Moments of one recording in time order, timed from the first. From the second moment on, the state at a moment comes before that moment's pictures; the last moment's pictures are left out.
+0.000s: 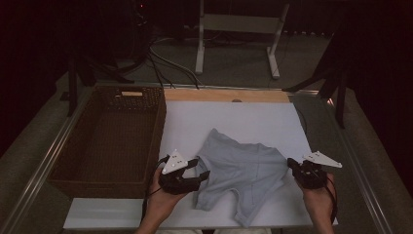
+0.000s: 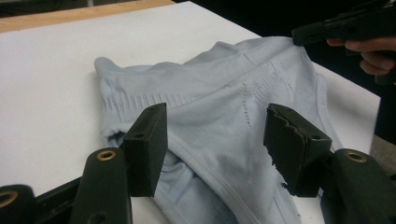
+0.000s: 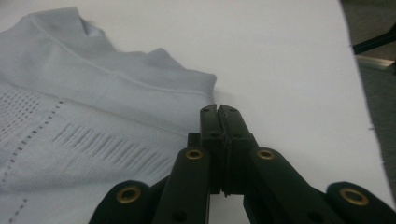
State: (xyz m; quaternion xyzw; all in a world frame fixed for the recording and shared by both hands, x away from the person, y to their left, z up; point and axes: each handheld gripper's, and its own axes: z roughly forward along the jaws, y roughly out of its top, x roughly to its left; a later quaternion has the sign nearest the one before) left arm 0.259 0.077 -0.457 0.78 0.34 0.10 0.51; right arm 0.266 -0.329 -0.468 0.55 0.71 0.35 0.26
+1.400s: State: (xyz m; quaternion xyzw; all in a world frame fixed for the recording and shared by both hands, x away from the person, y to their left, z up) left arm 0.313 0.057 -0.492 0.78 0.39 0.12 0.47; right arm 0.236 -0.323 -0.473 0.50 0.75 0.37 0.21
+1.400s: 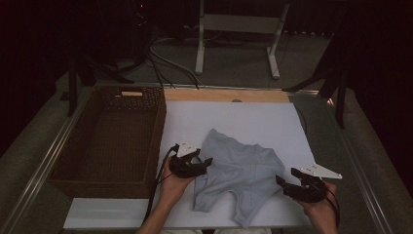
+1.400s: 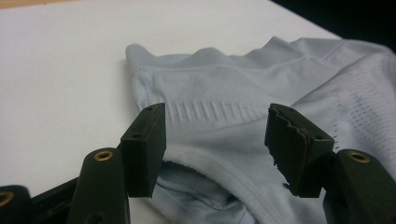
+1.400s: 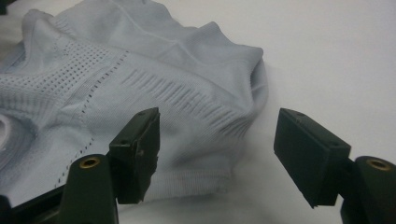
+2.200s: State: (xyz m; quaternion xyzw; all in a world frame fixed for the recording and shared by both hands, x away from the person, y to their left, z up) left arm 0.318 0.059 -0.505 0.79 0.42 0.10 0.43; right arm 0.227 -0.328 -0.481 0.49 0.77 0.36 0.20
